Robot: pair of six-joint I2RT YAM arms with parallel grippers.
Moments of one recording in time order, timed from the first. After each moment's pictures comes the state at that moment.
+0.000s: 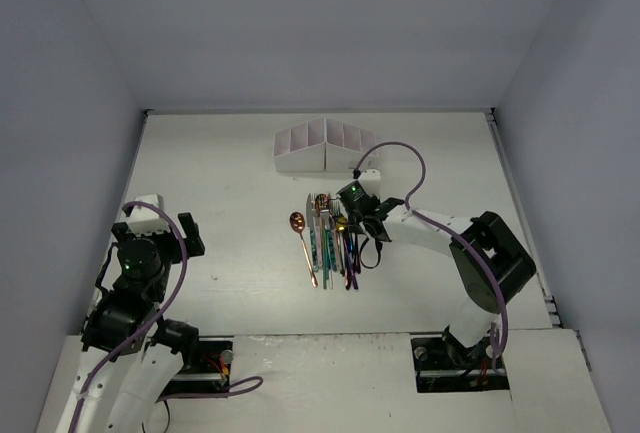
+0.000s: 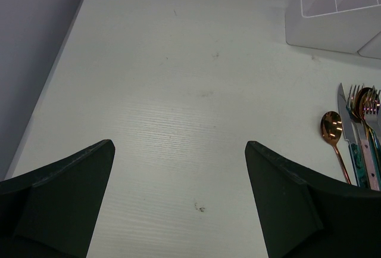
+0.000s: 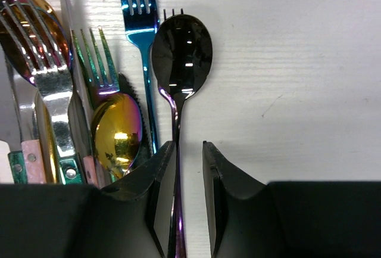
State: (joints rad) left arm -0.28 0.39 0.69 -0.64 -0.38 -0.19; right arm 0.69 1.68 0.93 -0.26 0.42 0.59
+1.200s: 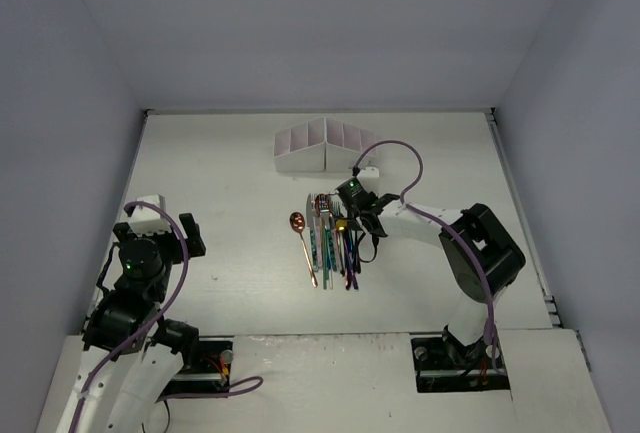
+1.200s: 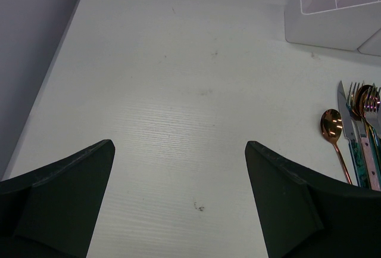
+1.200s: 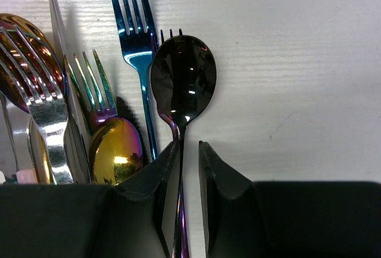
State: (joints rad) left arm -0.28 0.39 0.68 -0.63 -0.37 -0.19; right arm 0.67 1.75 0.97 -0.23 0.41 0.59
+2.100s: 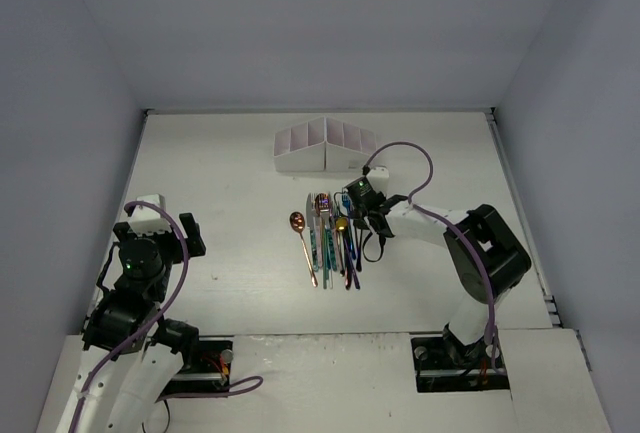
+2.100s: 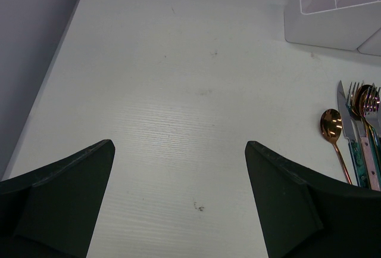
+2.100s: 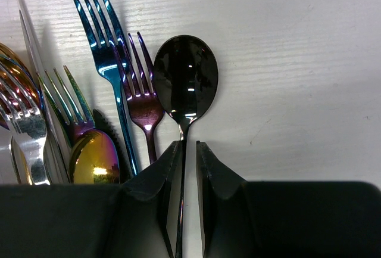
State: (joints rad) left arm -0.28 0.39 0.68 -0.63 -0.37 -0.19; right arm 0.62 1.73 0.92 -0.18 0.39 0.62
